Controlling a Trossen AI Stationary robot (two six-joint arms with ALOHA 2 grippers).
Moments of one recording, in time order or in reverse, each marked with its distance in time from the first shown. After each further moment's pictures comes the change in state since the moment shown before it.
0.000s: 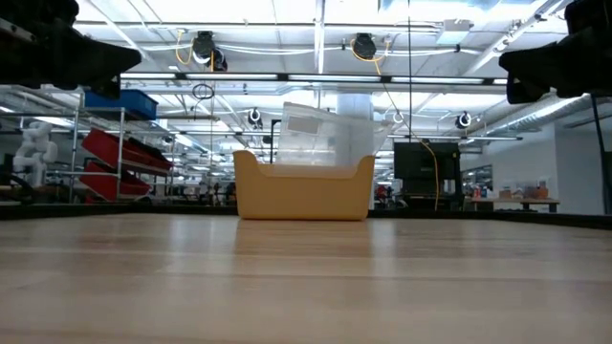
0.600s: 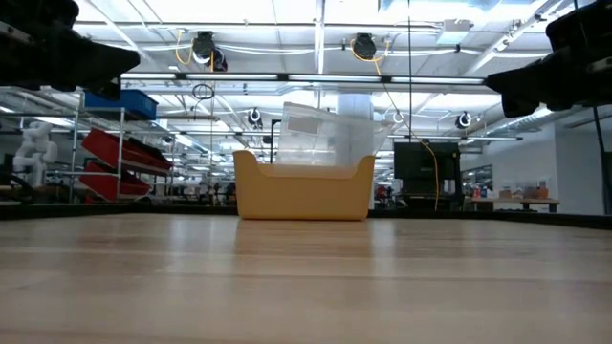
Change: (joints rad) left arm 0.000 0.000 -0.007 0.001 0.010 -0.009; right arm -0.170 0.001 0.000 -0.059 -0.102 0.066
